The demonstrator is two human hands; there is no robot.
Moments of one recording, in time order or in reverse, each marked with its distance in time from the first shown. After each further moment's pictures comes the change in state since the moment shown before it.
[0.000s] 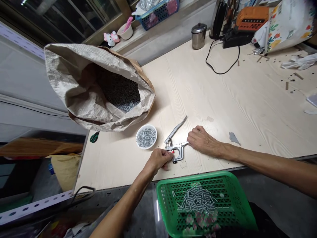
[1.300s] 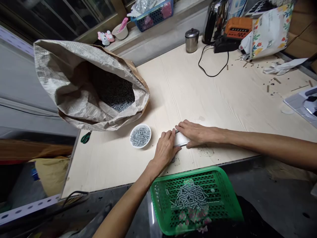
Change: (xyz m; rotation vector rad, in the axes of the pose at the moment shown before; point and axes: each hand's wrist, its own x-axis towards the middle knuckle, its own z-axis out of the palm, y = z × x) left_hand 0.017 0.028 0.037 0.963 0.365 0.823; right_hand 0.042 0.018 -0.049 0.222 -0.526 0.081
